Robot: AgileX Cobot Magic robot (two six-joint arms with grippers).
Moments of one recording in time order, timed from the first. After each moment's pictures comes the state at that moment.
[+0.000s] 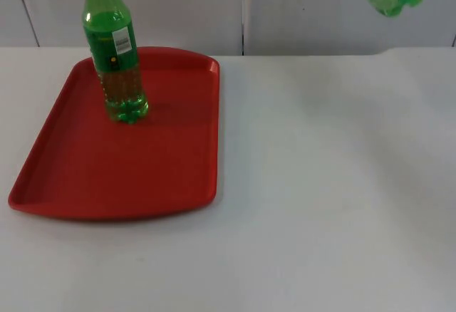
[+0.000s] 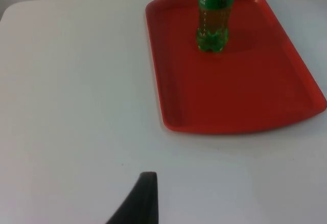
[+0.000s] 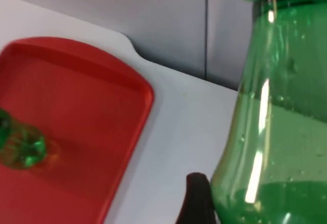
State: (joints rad) right arm 0.40 2.25 -2.44 0.07 1.08 0.00; left arm -0.06 0.00 -0.50 -0.06 1.08 0.05
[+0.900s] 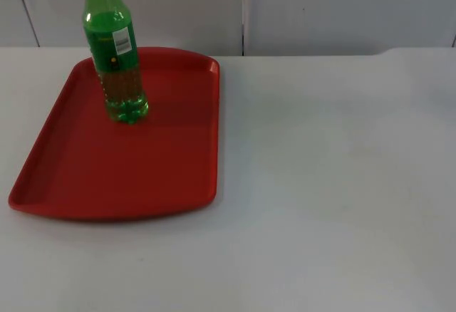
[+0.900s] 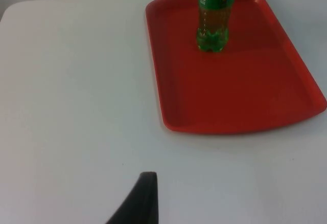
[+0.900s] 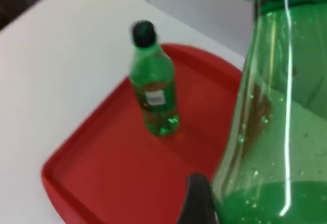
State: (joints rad) right arm 0.67 1.77 -1.92 0.06 0.88 -0.05; left arm -0.06 0.00 -0.50 -0.06 1.08 0.05
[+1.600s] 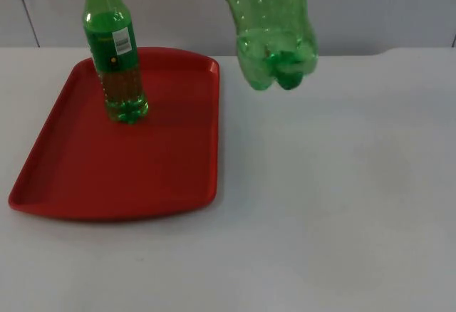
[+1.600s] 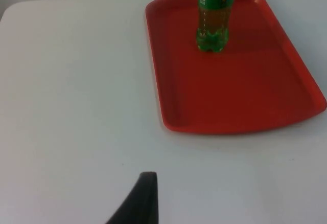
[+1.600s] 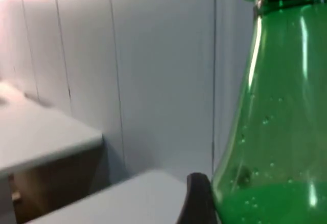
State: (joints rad) right arm 0.84 1.59 -0.89 0.00 -0.74 -0.05; left arm -0.06 0.00 -0.50 -0.06 1.08 0.05
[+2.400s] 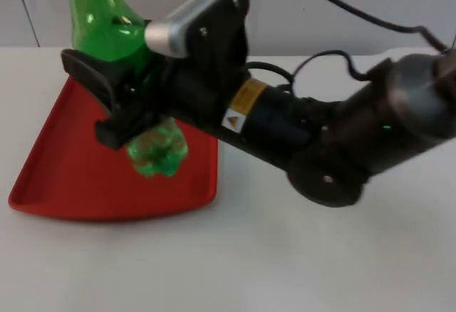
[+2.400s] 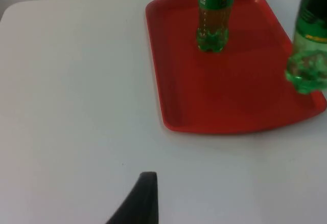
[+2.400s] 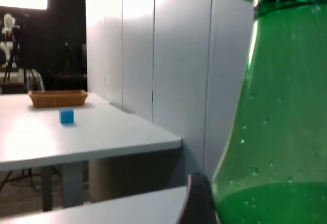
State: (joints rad) right arm 0.84 2.26 -1.22 -0.29 -1.18 0.08; left arm -0.06 0.00 -0.50 -0.06 1.08 0.05
